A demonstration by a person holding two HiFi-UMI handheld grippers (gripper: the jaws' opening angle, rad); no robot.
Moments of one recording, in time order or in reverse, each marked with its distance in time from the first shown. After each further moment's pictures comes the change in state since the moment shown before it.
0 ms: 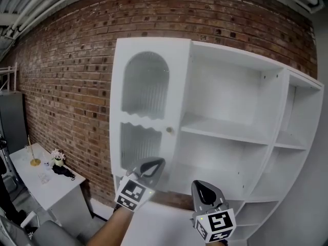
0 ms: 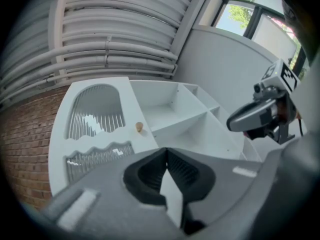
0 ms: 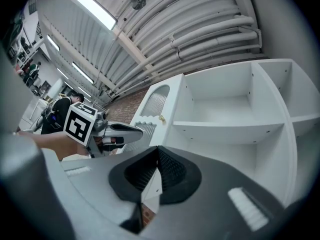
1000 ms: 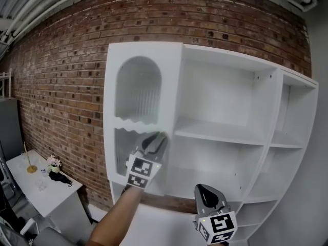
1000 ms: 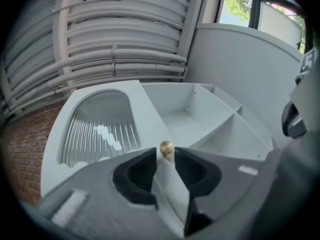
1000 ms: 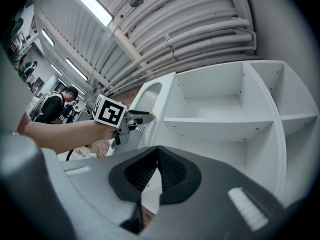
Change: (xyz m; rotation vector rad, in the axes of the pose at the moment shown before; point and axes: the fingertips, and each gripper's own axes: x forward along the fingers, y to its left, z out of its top) left arm 0.072 0.065 0.034 0.035 -0.074 0.154; right arm -0.010 -0.025 -0.013 0.012 0.023 -0.080
